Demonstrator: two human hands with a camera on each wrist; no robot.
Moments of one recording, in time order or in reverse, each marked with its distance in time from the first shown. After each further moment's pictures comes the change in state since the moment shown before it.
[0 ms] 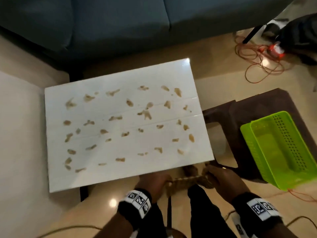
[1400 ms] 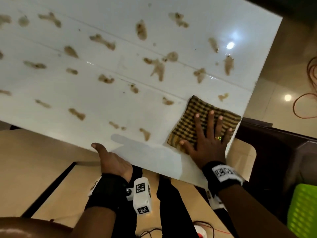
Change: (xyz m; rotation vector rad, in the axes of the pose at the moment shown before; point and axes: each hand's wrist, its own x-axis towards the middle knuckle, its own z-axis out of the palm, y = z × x) left_hand 0.182 -0.103 0.127 -2.500 1.027 -0.664; right_hand 0.280 0.084 0.096 -0.628 0.137 -0.201
